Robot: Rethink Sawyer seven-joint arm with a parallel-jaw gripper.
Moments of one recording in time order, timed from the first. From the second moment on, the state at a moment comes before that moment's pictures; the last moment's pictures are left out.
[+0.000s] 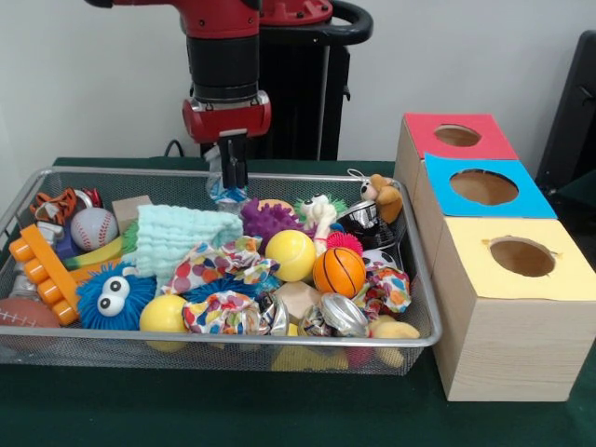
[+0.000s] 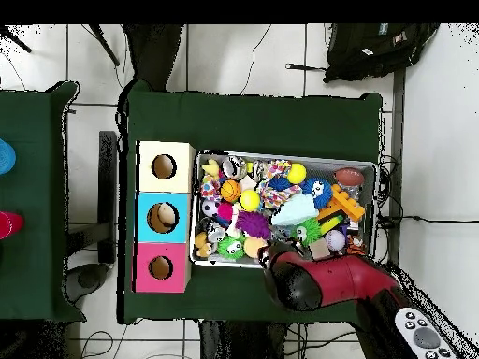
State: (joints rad) arm -0.76 -0.73 0.39 2.02 -0.72 0.25 1.57
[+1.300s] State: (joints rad) arm -0.76 -0.85 0.47 2.02 -0.59 0.30 1.57
